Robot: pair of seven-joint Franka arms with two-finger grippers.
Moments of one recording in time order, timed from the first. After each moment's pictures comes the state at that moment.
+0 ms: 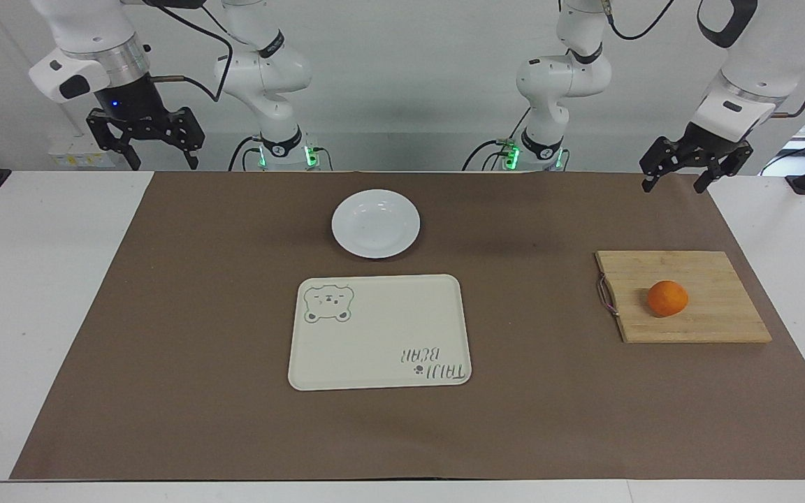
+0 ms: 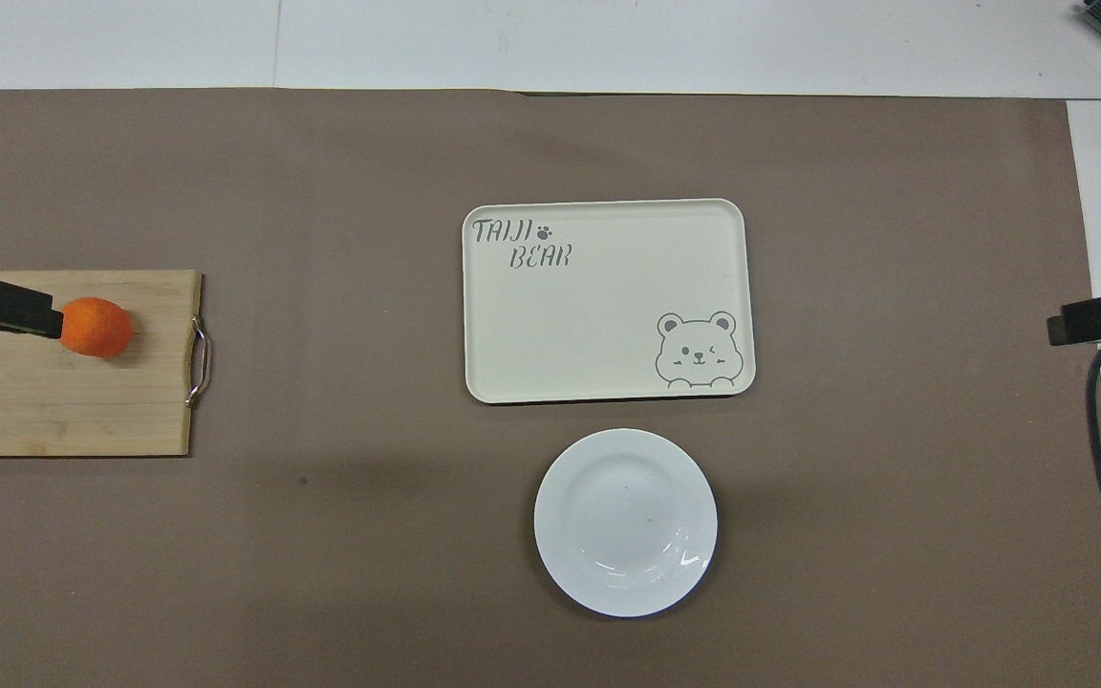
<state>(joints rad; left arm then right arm) 0.02 -0.04 -0.05 -1.59 -0.02 1.56 0.05 0.12 -0.06 -0.16 -1.54 -0.03 1.52 -0.07</state>
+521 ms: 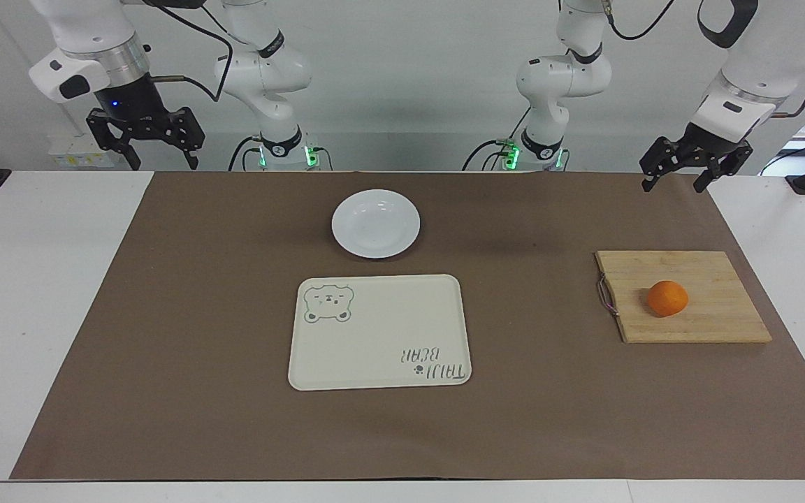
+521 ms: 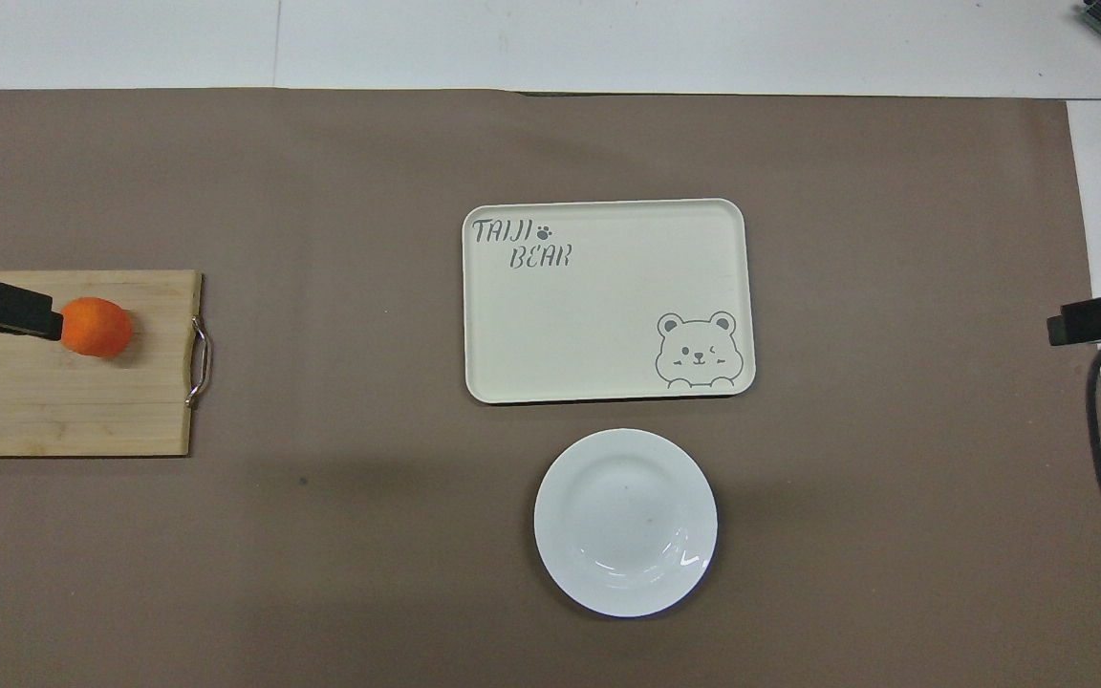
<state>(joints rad) 0.02 -0.04 -0.05 -1.59 -0.02 1.55 0.05 0.12 -0.06 -0.16 -1.54 -0.03 1.52 -0.07</state>
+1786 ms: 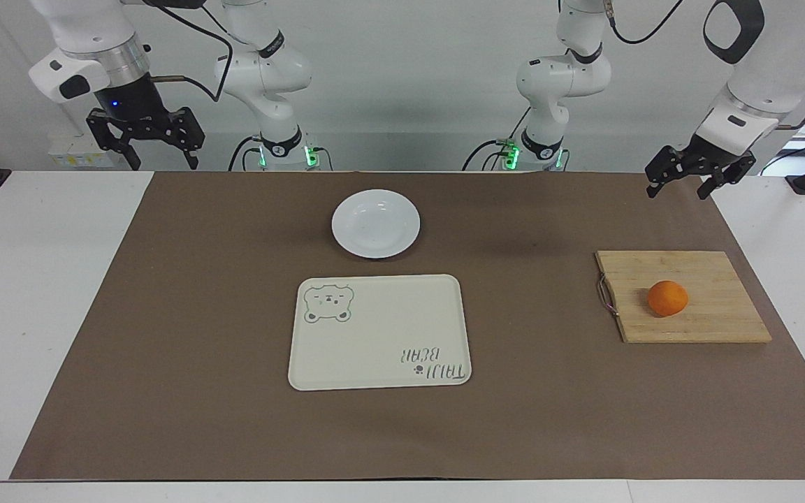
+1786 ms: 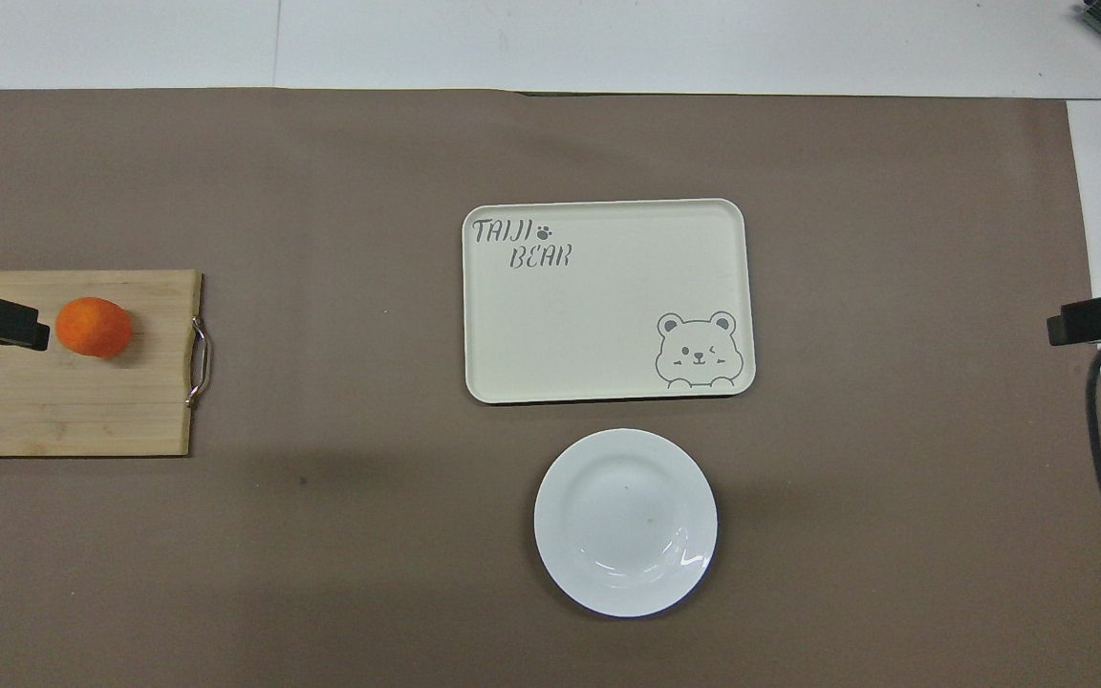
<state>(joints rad) 0.08 -0.03 -0.04 -1.66 -0.01 1.61 0.14 0.12 -0.06 -0.16 -1.54 -0.03 1.52 -0.07</state>
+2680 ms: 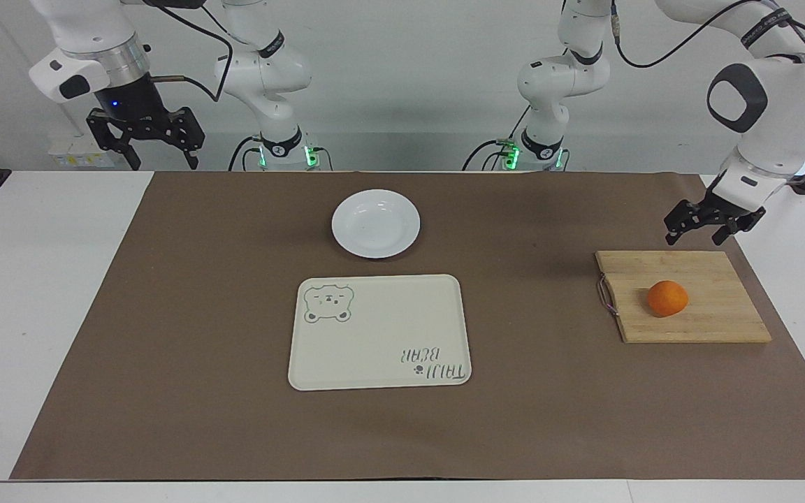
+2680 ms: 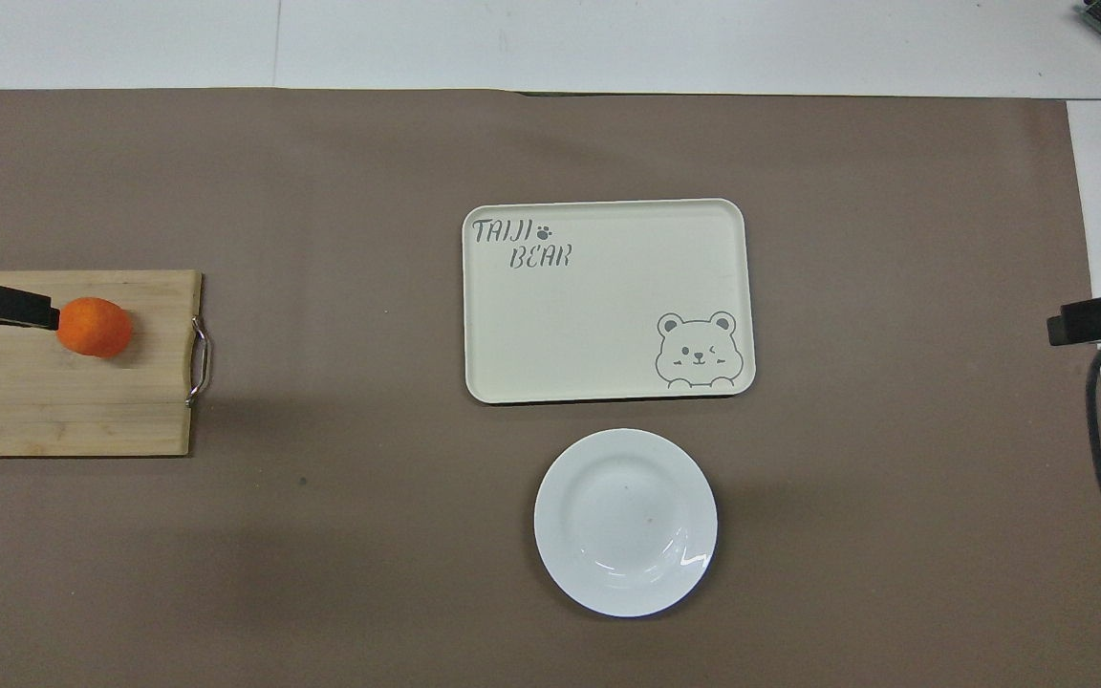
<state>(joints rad) 0.17 0.05 -0.04 -1.84 -0.01 1.93 0.20 0.12 -0.06 -0.16 -1.54 -0.03 1.52 -0.07</state>
